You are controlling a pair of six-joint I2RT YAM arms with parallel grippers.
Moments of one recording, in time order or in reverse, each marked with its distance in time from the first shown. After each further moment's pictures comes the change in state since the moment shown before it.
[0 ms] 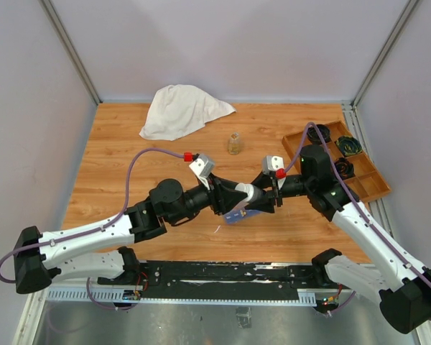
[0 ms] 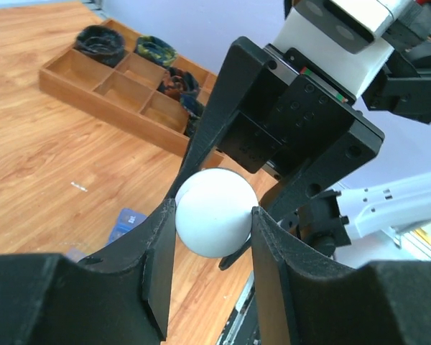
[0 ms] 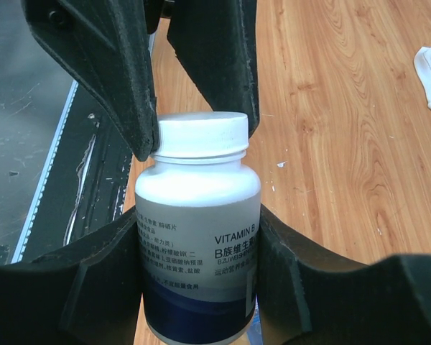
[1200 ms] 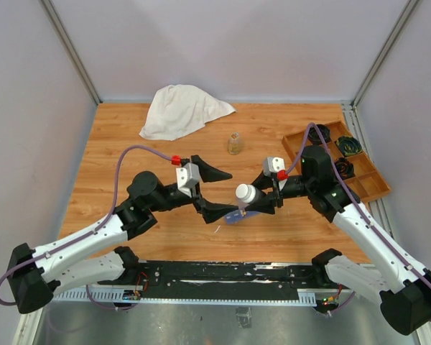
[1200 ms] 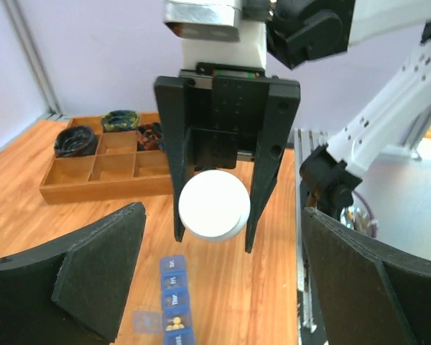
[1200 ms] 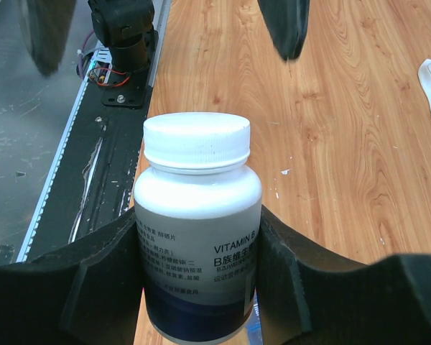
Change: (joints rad) left arm 0.254 -0.053 -0.065 0.160 0.636 0.395; right arm -0.002 -0.012 -0.002 0.001 -0.023 -0.001
